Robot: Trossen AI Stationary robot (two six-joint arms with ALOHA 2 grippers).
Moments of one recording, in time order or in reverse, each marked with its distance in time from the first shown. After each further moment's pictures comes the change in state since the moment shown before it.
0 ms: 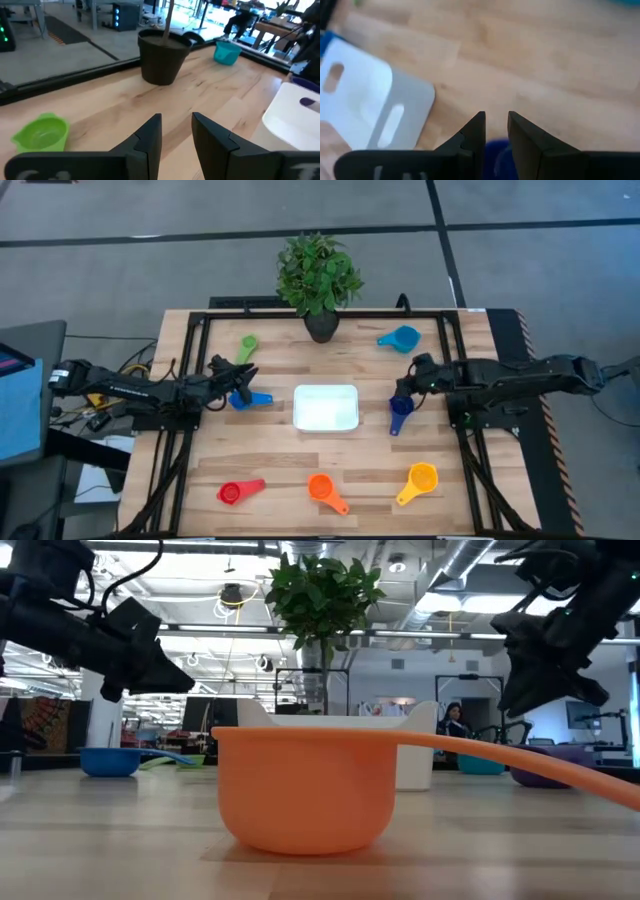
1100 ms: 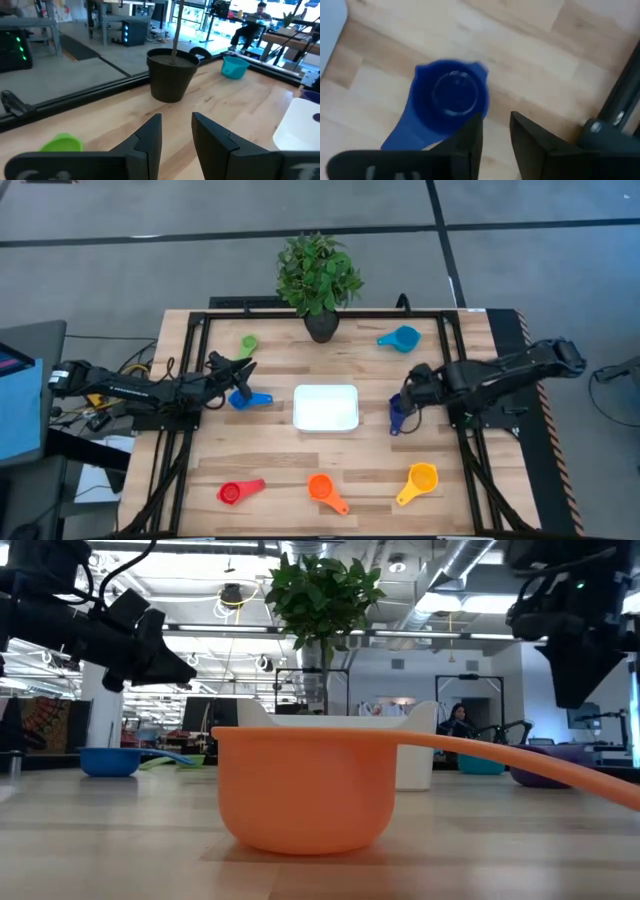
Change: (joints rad) left arm 0.012 0.000 0.002 0.076 -0.056 0.103; right arm 0.173 0.319 0.338 -0.633 0.003 0.089
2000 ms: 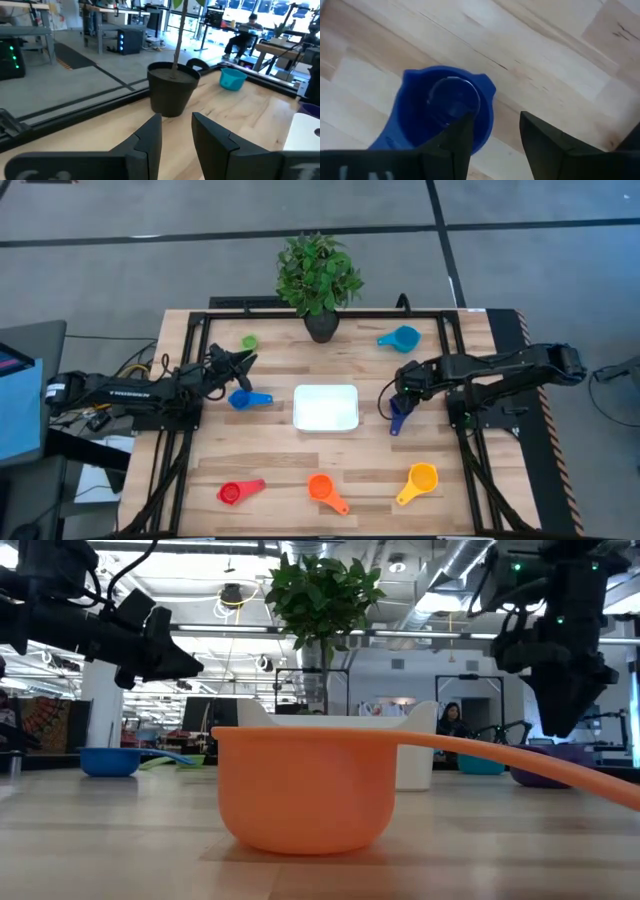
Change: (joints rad) left arm 0.192 0.000 0.000 0.070 0.209 0.035; right arm -0.186 0.029 -0.106 0.214 -0.155 -0.276
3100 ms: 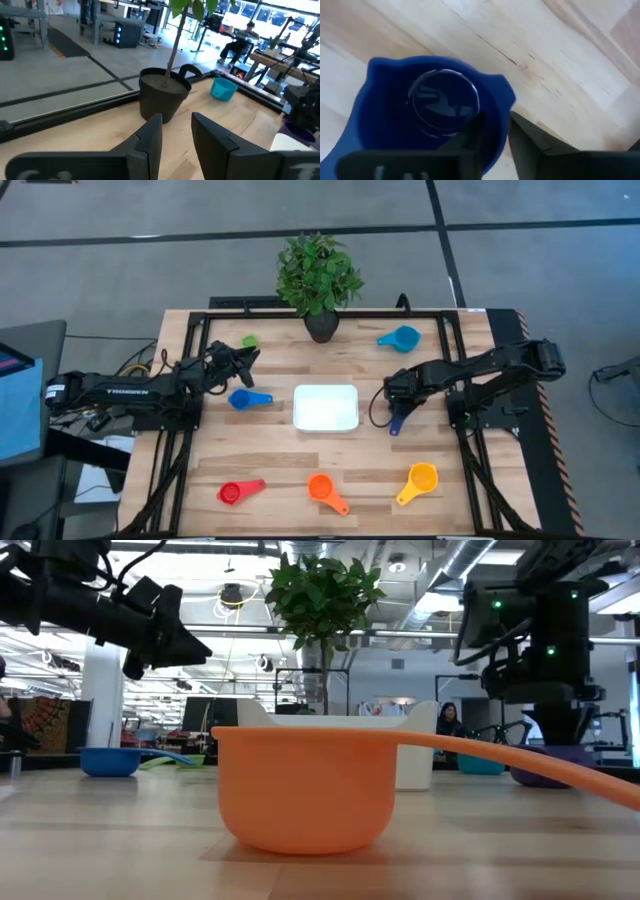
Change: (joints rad) left arm 0.011 0.000 0.115 -0.140 0.026 -0.125; right arm 0.020 0.221 0.003 0.044 0.006 -0.075
